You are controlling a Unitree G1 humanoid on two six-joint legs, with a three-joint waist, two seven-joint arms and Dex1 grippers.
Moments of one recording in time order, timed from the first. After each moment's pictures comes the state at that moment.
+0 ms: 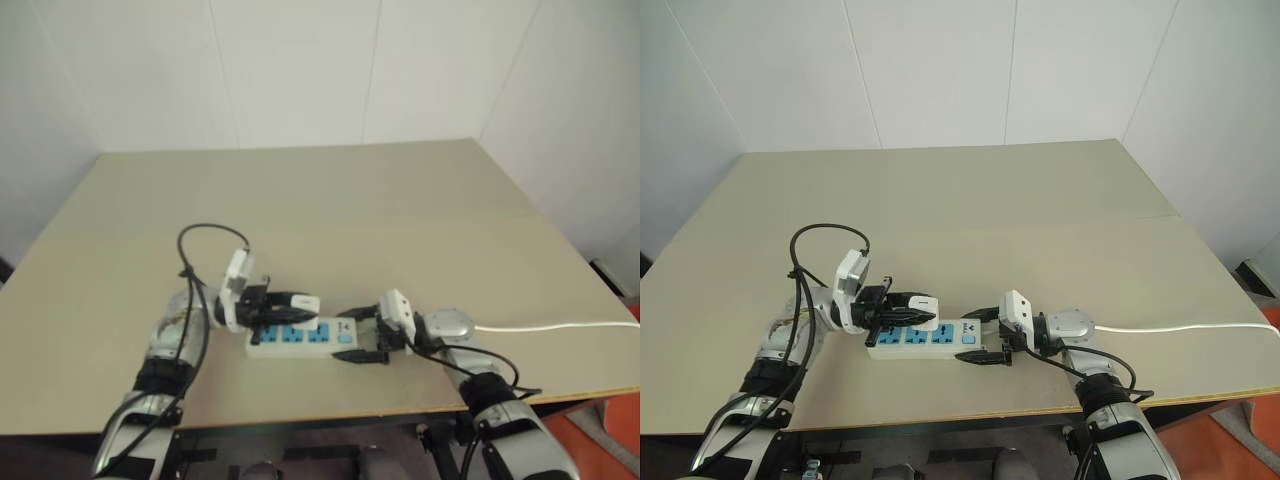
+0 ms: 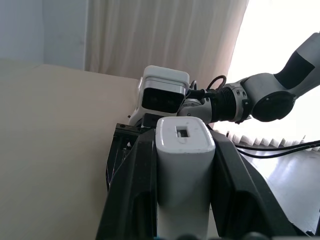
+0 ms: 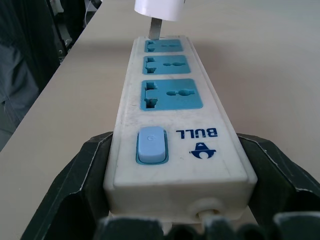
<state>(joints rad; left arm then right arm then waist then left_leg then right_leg) -0.56 0.39 -0.02 0.38 -0.50 0.20 -1.58 -0.54 -0.33 0.18 0.61 0.22 -0.30 1.40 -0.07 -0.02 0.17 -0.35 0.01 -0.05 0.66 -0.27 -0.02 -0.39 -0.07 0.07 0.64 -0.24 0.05</state>
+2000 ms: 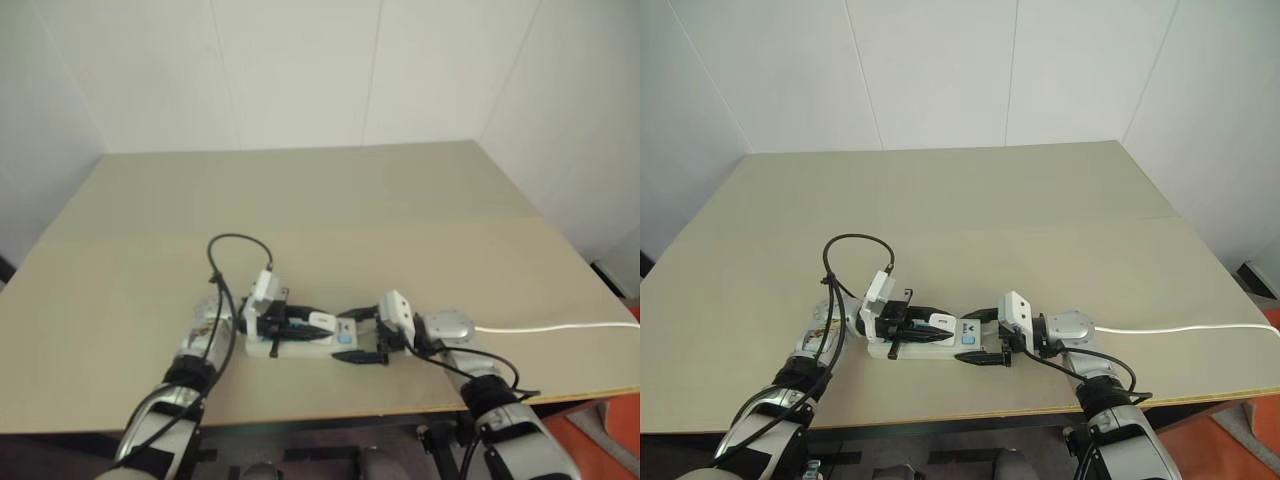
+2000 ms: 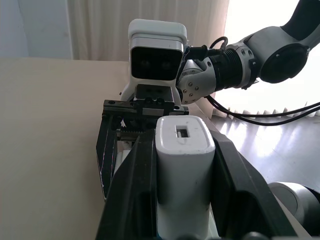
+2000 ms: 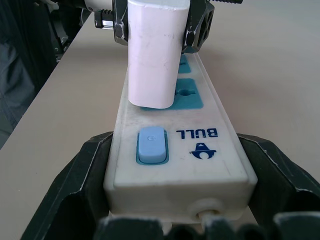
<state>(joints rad) -0.61 0.32 -0.13 0.64 -0.42 -0.13 -1.61 -0.52 -0.33 0.19 0.58 0.22 -0.29 1.37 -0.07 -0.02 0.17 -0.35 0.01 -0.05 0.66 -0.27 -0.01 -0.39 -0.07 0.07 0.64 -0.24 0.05</state>
